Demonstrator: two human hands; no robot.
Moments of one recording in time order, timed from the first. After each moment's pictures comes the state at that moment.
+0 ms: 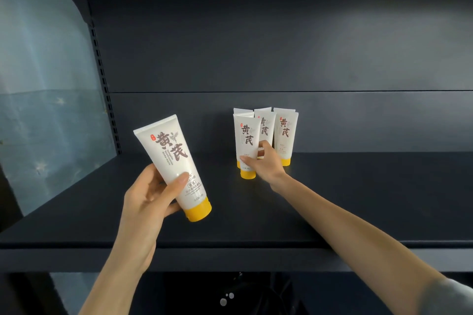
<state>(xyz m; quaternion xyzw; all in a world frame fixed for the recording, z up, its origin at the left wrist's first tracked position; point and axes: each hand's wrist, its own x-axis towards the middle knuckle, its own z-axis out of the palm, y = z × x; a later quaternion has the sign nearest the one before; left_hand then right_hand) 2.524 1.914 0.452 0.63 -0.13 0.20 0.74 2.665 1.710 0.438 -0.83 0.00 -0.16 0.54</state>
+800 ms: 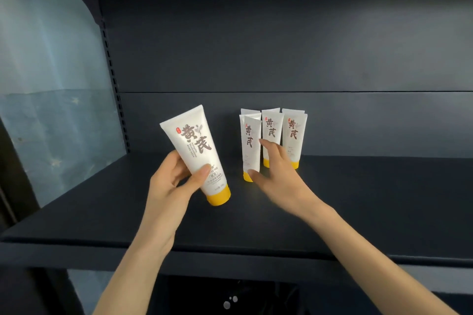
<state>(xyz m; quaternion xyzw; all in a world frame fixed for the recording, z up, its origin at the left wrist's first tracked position) 2.541 1.888 0.461 0.67 -0.13 0.20 0.70 2.586 1.703 0.460 -0.88 -0.18 -0.17 0.41</state>
